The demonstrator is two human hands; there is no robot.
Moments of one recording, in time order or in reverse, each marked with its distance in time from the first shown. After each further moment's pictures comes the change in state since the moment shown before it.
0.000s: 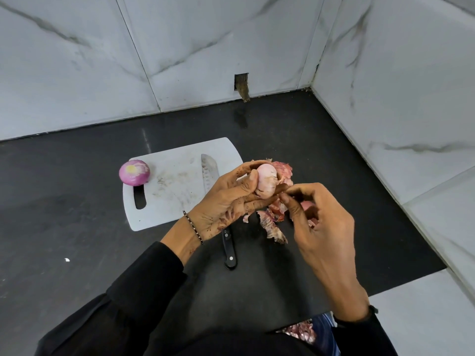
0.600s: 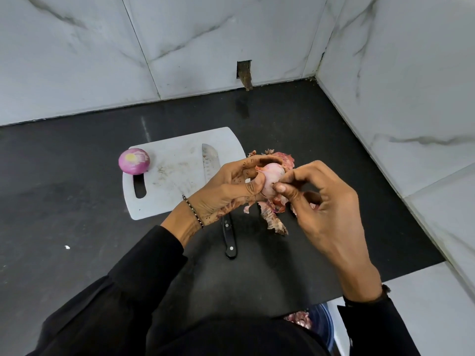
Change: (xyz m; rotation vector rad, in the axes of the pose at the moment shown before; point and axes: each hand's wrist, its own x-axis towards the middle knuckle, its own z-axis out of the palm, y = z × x) left_hand 0.000 0.003 -0.006 0.122 -0.129 0.033; right_hand 0.020 -0.008 -0.009 0.123 -0.163 -0.028
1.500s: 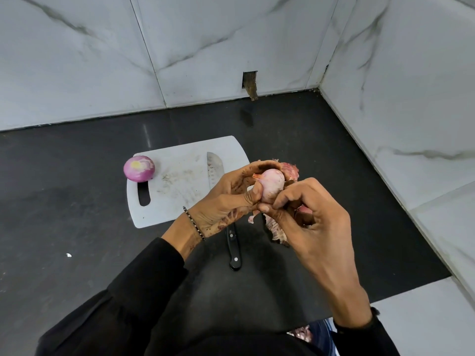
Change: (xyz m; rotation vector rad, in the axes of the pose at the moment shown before) left_hand -0.005 0.003 -0.006 -0.092 -0.072 0.095; right_hand -0.006 -0.014 0.021 0.062 0.050 -0.027
